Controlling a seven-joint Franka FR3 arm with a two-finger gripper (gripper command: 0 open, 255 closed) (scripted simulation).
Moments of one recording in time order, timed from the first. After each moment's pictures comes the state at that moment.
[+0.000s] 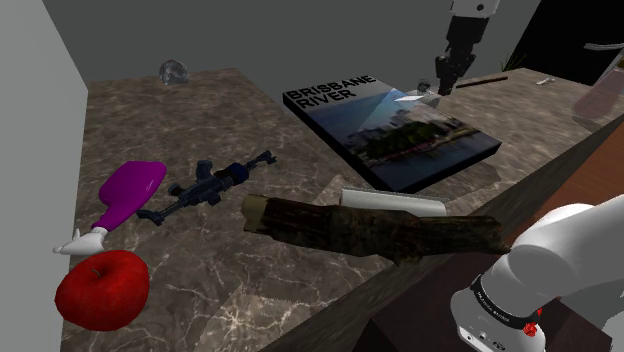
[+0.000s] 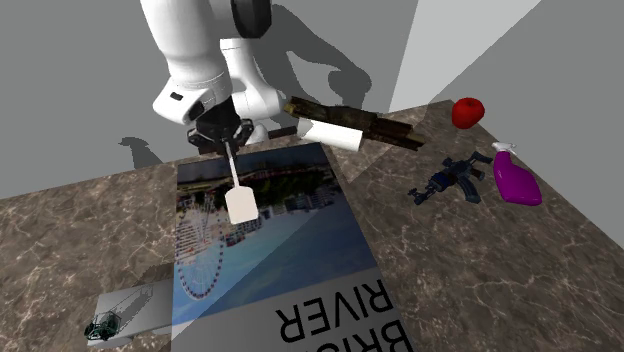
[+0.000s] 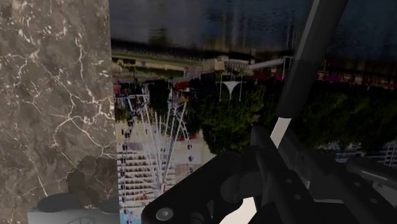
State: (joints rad) arm -0.11 -0.42 -0.13 -1.93 -0.06 1.45 -0.13
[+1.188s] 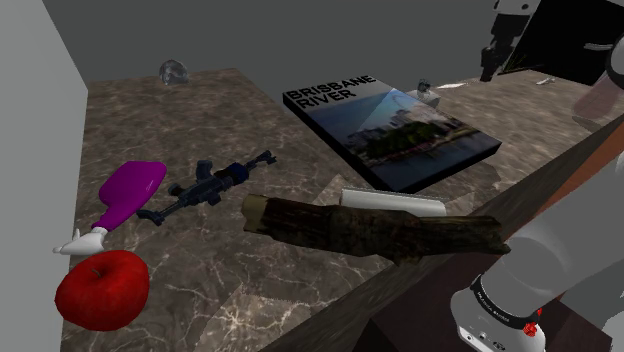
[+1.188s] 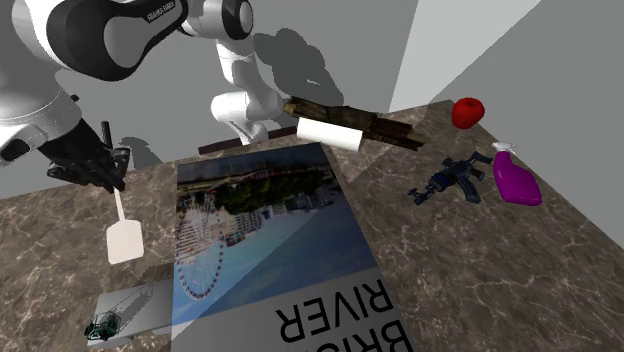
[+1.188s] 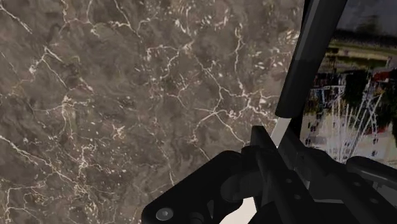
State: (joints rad) arm -0.25 -0.08 -0.45 -1.58 -0.07 1.45 -0.60
